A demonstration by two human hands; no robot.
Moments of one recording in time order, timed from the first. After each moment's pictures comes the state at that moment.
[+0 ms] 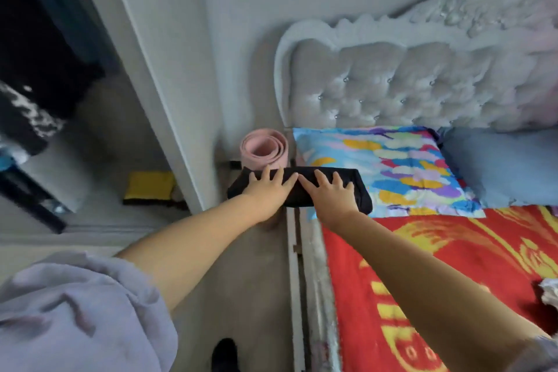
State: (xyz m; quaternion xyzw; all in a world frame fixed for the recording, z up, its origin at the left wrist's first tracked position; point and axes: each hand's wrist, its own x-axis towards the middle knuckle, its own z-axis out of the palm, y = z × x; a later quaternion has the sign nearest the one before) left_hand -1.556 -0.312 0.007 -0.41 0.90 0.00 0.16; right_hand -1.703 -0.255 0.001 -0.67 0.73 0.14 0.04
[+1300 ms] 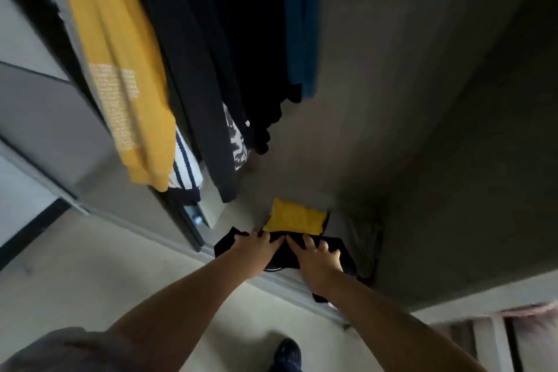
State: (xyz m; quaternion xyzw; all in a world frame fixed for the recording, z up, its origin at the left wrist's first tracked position) left_hand -0.961 -0.650 -0.113 -0.55 0.78 0.11 0.29; right_hand -1.115 -0.650 -0.137 -0.78 0.56 0.24 0.15
